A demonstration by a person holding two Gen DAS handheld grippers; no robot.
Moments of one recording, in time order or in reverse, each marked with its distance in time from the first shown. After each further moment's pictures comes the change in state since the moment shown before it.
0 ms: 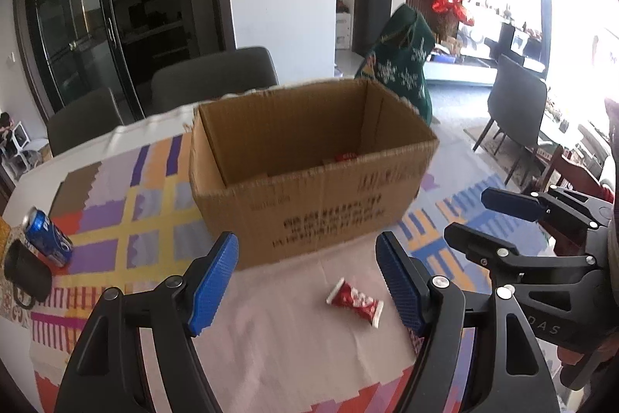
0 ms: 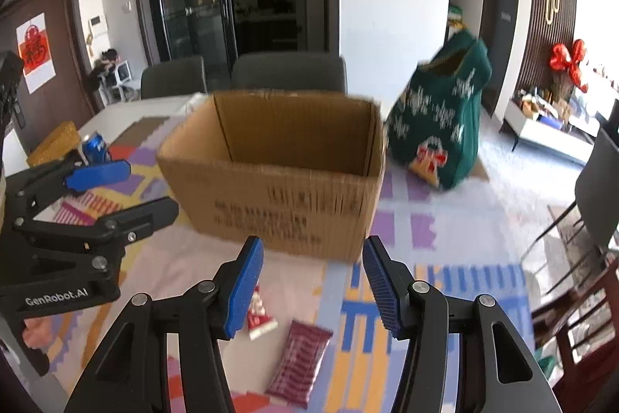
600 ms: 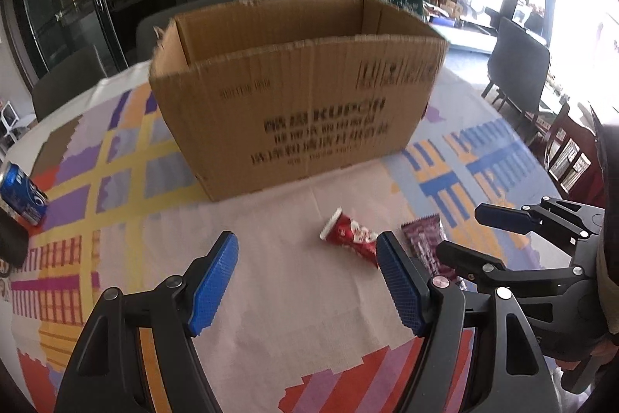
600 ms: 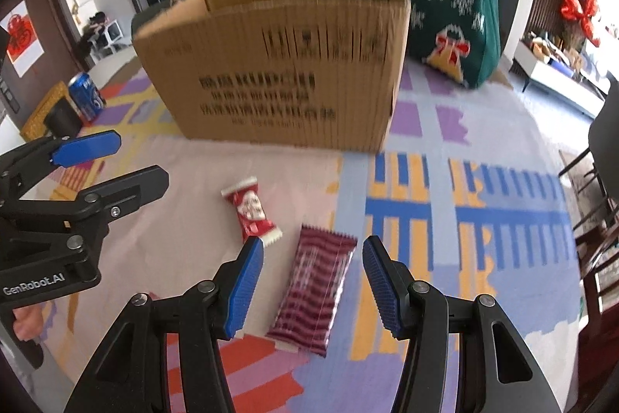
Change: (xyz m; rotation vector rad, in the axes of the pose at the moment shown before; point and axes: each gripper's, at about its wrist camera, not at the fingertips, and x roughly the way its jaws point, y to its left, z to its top) left arm 0.045 -0.007 -0.054 0.003 0.153 -0.026; right arm 0.051 0.003 -0.071 0.051 0.235 0.025
